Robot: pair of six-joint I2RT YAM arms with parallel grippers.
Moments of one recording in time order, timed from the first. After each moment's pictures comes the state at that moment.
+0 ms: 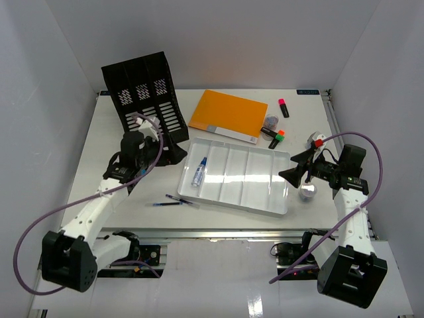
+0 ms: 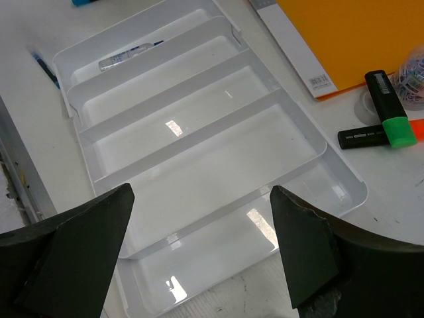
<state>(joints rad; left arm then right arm) -0.28 1.11 0.77 -0.12 0.34 -0.43 -0.28 0.93 0.66 -0.43 -1.17 -0.54</state>
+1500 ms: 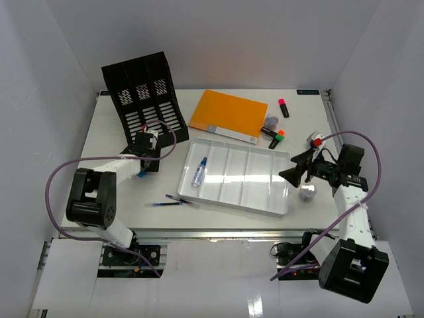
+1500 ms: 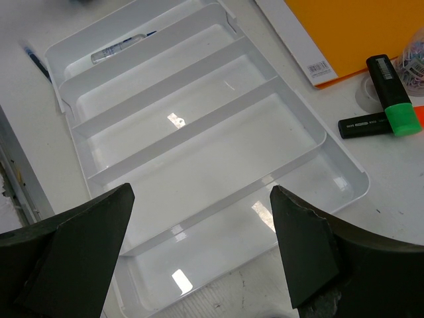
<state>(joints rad) -0.17 1.59 0.83 -0.19 -0.25 0.03 -0.28 0.98 0.66 -0.43 -1.15 -0.55</state>
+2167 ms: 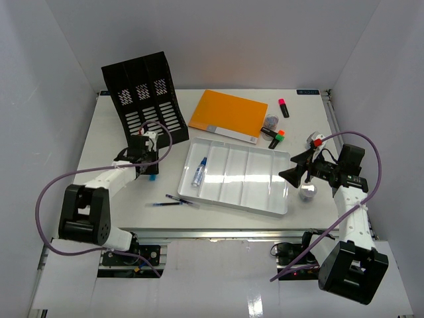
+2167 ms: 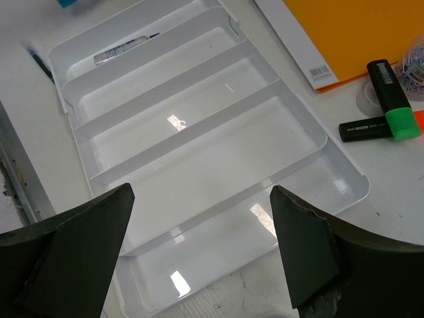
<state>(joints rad) -0.17 1.46 0.77 -0.24 -0.04 -0.08 -0.28 0.97 0.66 -0.43 -1.15 -0.55</state>
